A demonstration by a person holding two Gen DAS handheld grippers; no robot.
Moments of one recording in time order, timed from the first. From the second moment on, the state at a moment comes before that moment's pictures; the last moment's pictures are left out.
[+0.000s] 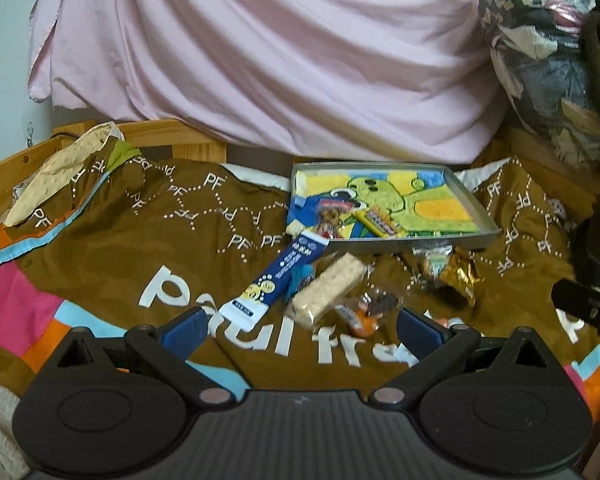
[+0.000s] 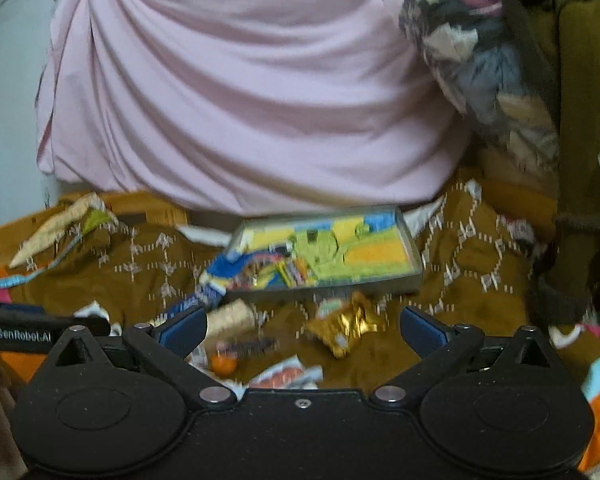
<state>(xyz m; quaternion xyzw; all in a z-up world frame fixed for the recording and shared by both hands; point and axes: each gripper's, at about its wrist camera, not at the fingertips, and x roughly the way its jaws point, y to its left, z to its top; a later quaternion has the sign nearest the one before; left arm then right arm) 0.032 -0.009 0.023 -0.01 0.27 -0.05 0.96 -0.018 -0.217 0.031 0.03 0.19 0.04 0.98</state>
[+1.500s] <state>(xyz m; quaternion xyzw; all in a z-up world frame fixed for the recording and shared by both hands) 0.135 -0.045 -0.017 0.16 0.42 -0.12 0.89 0.082 -0.214 -0.004 0.00 0.39 0.14 0.91</state>
